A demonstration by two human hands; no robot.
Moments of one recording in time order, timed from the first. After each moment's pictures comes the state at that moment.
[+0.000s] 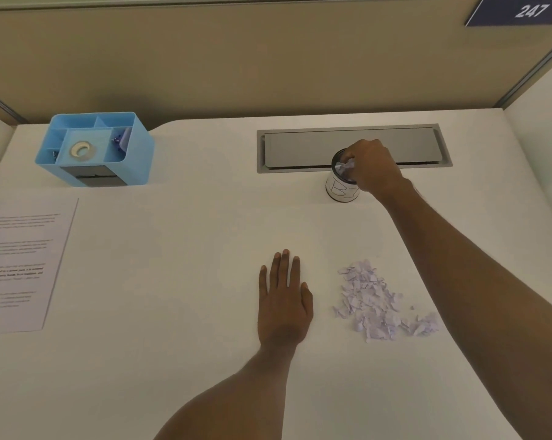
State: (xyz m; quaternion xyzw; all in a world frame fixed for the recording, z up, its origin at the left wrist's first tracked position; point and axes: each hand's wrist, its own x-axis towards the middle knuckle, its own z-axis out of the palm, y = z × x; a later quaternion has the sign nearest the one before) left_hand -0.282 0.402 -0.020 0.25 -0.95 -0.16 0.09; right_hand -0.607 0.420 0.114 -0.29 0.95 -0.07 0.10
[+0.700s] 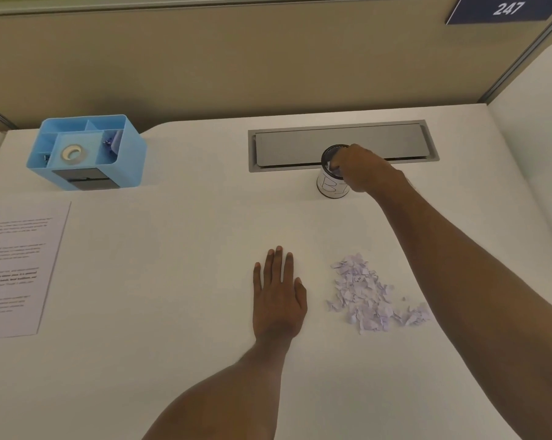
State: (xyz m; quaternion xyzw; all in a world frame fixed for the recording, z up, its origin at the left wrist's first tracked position) left_hand -0.281 0.402 -0.021 0.25 -0.95 -0.16 0.09; right_hand -0.596 0.421 0.129 -0.34 0.92 0.10 0.16
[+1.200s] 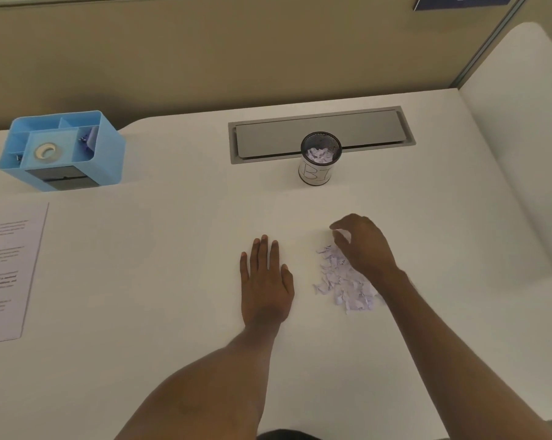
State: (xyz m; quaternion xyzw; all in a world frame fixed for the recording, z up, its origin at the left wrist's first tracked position) left_hand -0.282 0.400 -0.023 0.25 -0.95 -0.16 0.08; right_hand -0.456 0.556 0.053 -0.26 0.93 -0.24 0.11
